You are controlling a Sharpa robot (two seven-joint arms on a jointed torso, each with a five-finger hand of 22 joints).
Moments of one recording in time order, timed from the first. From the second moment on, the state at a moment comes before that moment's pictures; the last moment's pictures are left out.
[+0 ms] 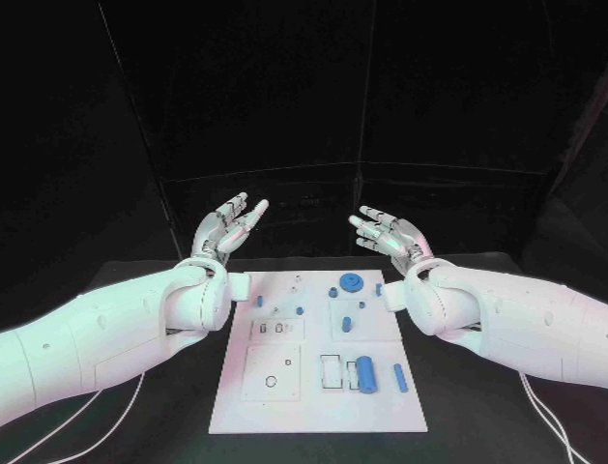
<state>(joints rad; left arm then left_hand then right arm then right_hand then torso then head) 1.14 -0.65 -0.04 1.28 0.02 -0.58 0.54 1.22 0.00 -0.01 0.29 0.05 0.28 0.14 0.03 0.03 0.21 0.17 0.02 0.03 0.37 0.18 0.04 0.05 0.10 0.15 0.28 0.02 0.02 1.17 -0.65 -0.10 1.30 -0.10 -0.48 0.43 1.10 0.16 0.02 -0.02 0.19 0.32 0.15 0.03 0.03 0.42 0.24 0.03 0.04 0.42 0.23 0.04 0.04 0.10 0.41 0.29 0.04 0.04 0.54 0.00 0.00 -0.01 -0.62</state>
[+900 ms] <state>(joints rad) 1.14 -0.76 -0.04 1.42 0.03 -0.49 0.56 1.35 0.03 -0.05 0.22 0.05 0.83 0.21 0.10 0.07 0.88 0.19 0.14 0.06 1.03 0.15 0.22 0.16 0.17 0.86 0.26 0.31 0.15 1.23 -0.68 -0.12 1.21 -0.82 -0.35 0.28 1.34 0.11 0.16 -0.26 0.18 0.97 0.20 0.12 0.07 1.12 0.13 0.13 0.07 1.20 0.08 0.19 0.12 0.16 0.95 0.20 0.27 0.14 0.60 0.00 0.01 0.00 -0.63</state>
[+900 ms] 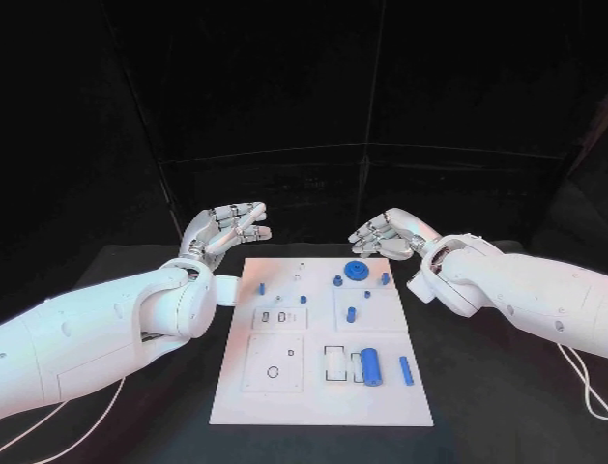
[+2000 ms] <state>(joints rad) 1.14 -0.83 -0.04 1.60 -0.01 -0.45 0.56 1.36 0.03 -0.06 0.20 0.05 0.86 0.22 0.10 0.07 0.90 0.19 0.12 0.06 1.05 0.14 0.21 0.18 0.17 0.92 0.24 0.32 0.15 1.27 -0.62 -0.07 1.26 -1.57 -0.23 -0.06 1.26 0.00 0.23 -0.27 0.19 1.00 0.16 0.07 0.07 1.14 0.10 0.07 0.07 1.47 0.00 1.30 1.15 0.16 1.16 0.10 0.94 0.59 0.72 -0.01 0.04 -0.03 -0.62</state>
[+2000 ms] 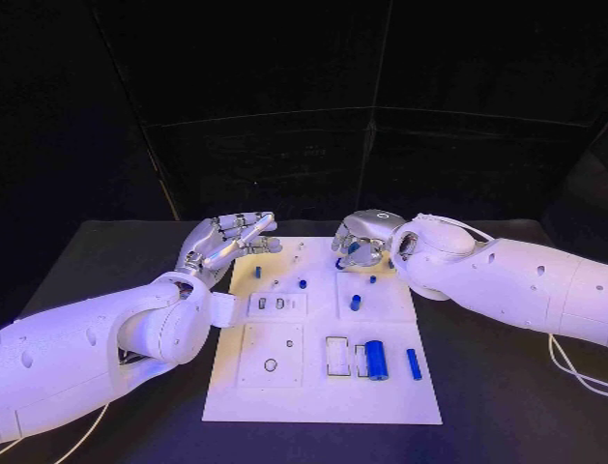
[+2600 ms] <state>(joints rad) 1.14 -0.83 -0.04 1.60 -0.01 -0.44 0.55 1.36 0.03 -0.06 0.20 0.05 0.86 0.22 0.10 0.07 0.90 0.19 0.12 0.06 1.05 0.14 0.21 0.19 0.17 0.92 0.24 0.32 0.15 1.27 -0.59 -0.07 1.23 -1.62 -0.17 -0.11 1.26 0.00 0.25 -0.26 0.19 1.00 0.16 0.07 0.07 1.14 0.10 0.07 0.07 1.47 0.00 1.33 1.18 0.16 1.16 0.11 0.98 0.62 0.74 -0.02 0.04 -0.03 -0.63</state>
